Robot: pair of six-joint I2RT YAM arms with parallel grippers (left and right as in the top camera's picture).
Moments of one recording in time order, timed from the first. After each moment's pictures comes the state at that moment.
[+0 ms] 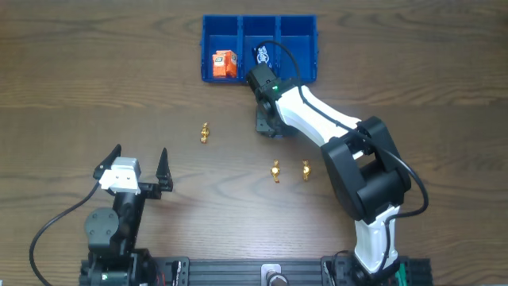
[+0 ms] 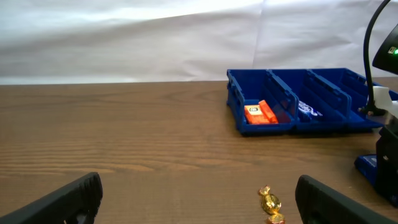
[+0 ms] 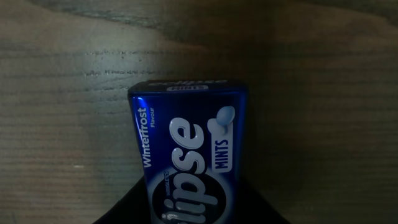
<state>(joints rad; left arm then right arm) -0.02 0.01 0.02 -0.11 0.10 -0.01 0.54 2.06 1.40 -0.77 0.09 0.55</state>
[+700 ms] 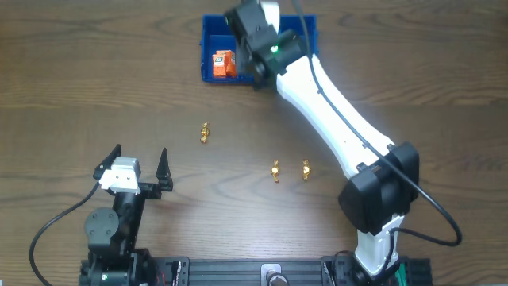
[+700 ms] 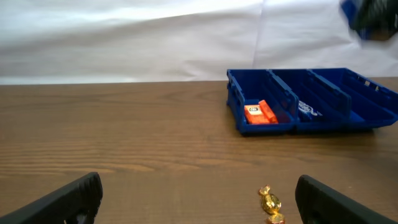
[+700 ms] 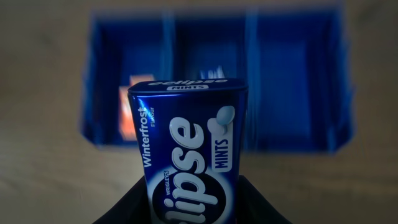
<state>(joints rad) -0.02 0.01 0.02 -0.11 0.10 -0.01 0.58 1.99 1.95 -0.89 0.29 0.52</state>
